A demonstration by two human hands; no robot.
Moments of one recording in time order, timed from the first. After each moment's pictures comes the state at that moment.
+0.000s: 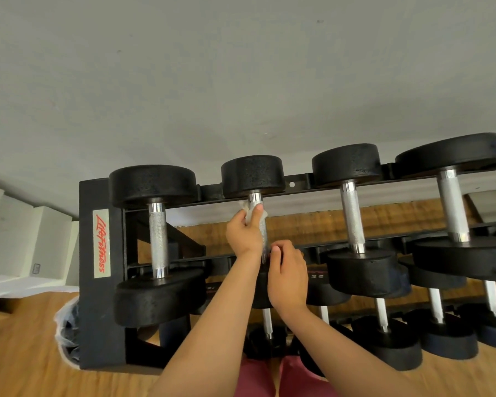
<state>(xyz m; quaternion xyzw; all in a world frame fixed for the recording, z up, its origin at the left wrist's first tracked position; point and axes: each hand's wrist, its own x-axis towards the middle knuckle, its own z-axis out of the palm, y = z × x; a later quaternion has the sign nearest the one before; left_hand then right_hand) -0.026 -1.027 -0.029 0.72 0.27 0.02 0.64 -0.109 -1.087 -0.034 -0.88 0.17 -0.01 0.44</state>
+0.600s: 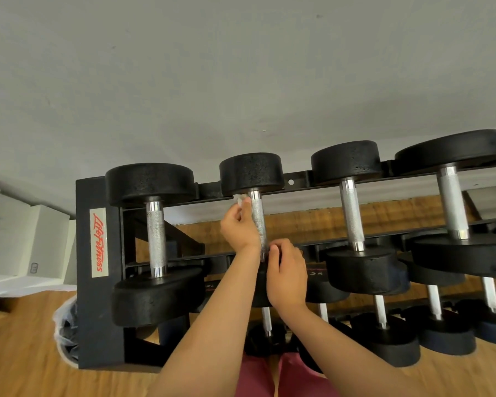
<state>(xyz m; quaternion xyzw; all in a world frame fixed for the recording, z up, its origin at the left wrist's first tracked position) -0.018 -1.030 -0.029 0.69 0.30 0.09 0.66 -0.109 -1.086 -0.036 -0.89 0.17 -0.02 0.43</state>
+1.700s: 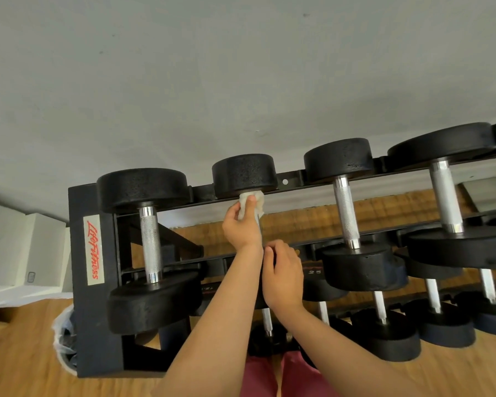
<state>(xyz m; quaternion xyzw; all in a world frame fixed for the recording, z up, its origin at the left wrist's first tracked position) -0.013 -1.043 -0.022 0.64 0.36 0.04 0.68 -0.108 -1.087 -0.036 -0.89 0.16 -0.01 0.43</state>
